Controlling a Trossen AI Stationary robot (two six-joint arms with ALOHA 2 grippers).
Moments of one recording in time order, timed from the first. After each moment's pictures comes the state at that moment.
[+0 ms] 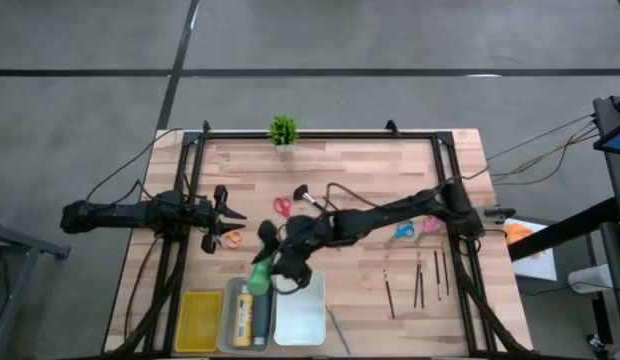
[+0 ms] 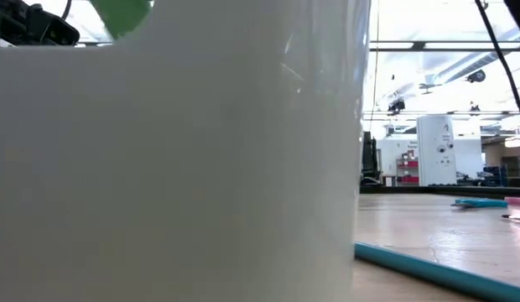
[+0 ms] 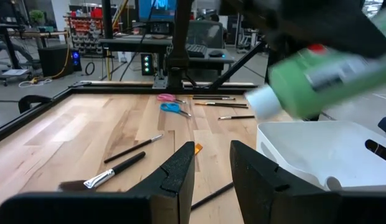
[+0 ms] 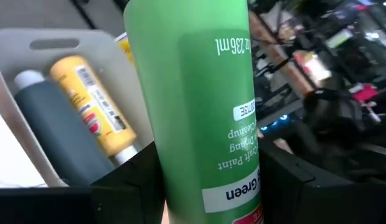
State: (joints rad) left arm 0.01 0.11 0.00 0.04 0.12 -0.03; right arm 0.20 2.11 1.75 -0.04 -0.20 -0.77
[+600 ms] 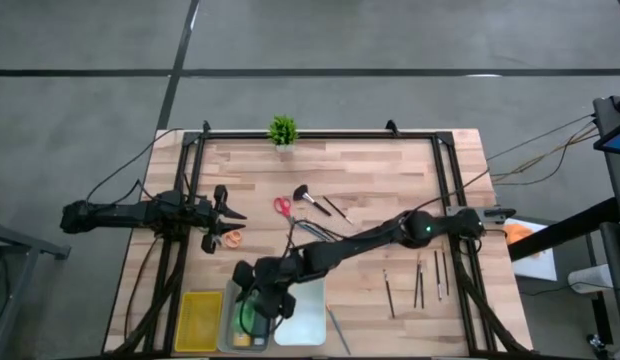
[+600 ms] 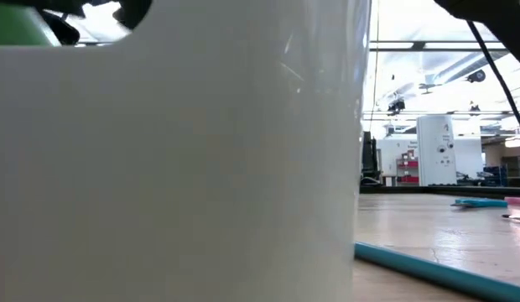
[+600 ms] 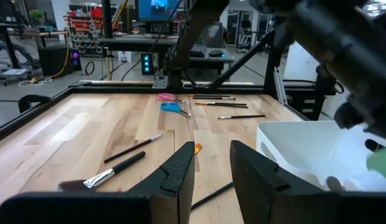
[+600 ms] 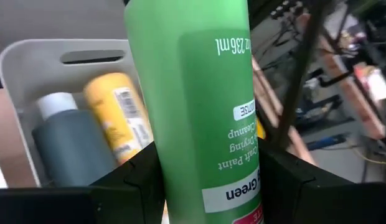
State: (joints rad) left arm 0.01 0.11 0.00 0.04 0.12 -0.03; right arm 0.30 2.51 2.30 -0.32 -0.20 -0.82
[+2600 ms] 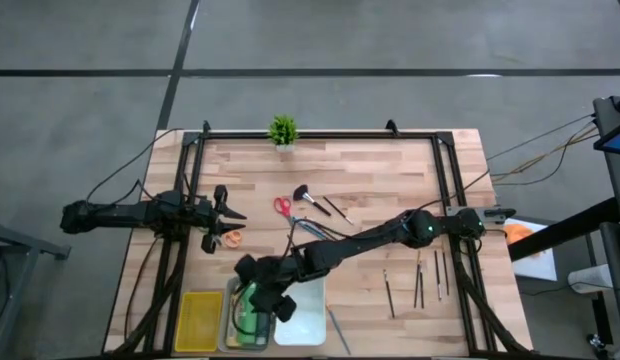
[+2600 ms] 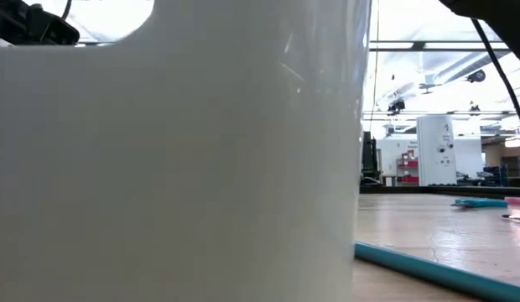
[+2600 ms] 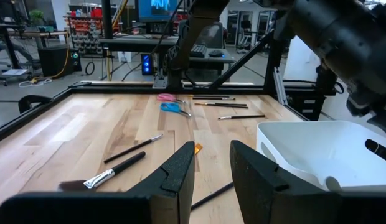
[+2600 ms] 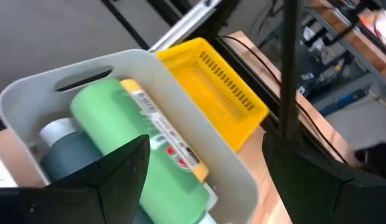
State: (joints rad) left arm 0.01 0.11 0.00 0.04 0.12 -0.03; right arm 0.30 2.48 2.29 -0.36 -0.16 -0.56
